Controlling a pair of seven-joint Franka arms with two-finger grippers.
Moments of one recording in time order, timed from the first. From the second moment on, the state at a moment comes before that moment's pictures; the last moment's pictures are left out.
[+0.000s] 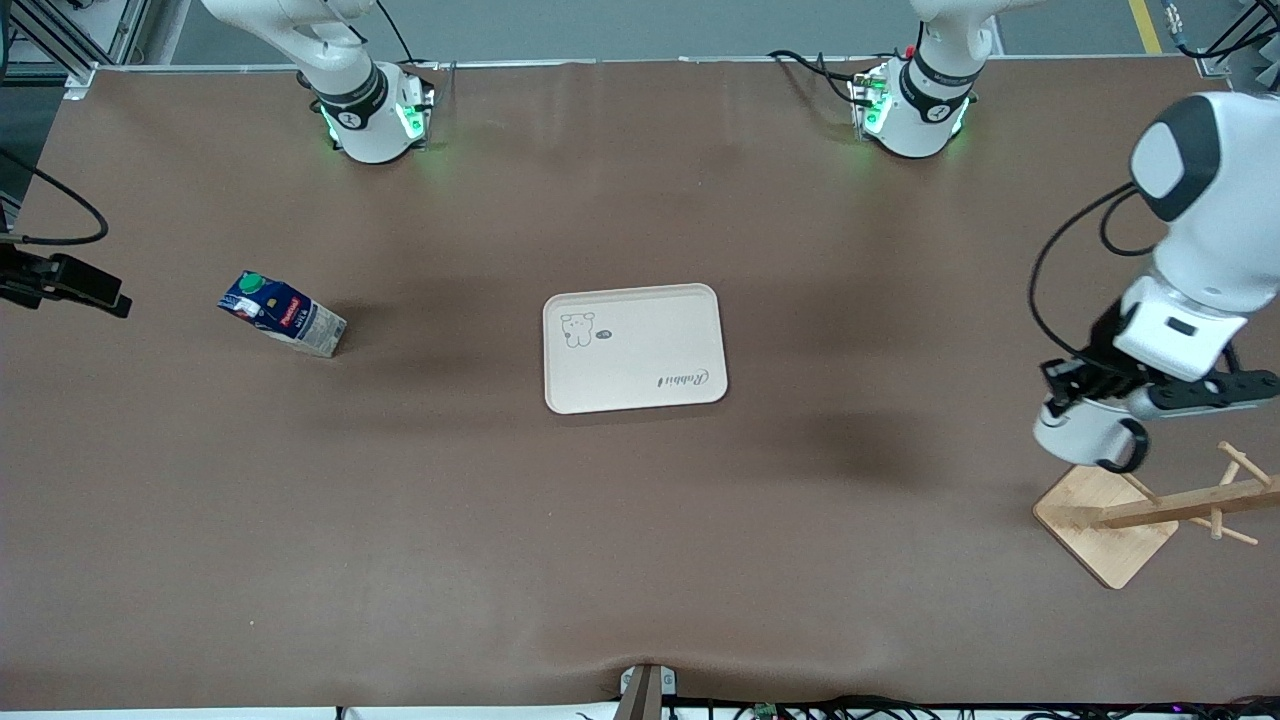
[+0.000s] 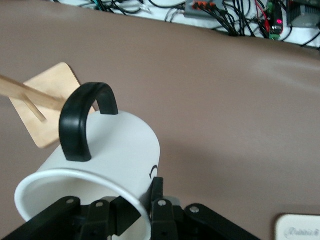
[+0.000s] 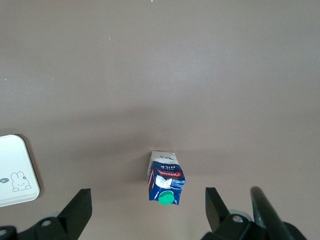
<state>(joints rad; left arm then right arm) 0.22 0.12 -0.37 -1.79 0.06 2.13 -0.32 0.07 0.14 -0.15 -1.40 0.00 1.50 0.03</state>
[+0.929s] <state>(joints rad) -0.27 0.46 -0.44 -1.50 0.14 1.98 -1.05 0.04 0.28 -0.16 -1.41 0.00 1.47 0.02</state>
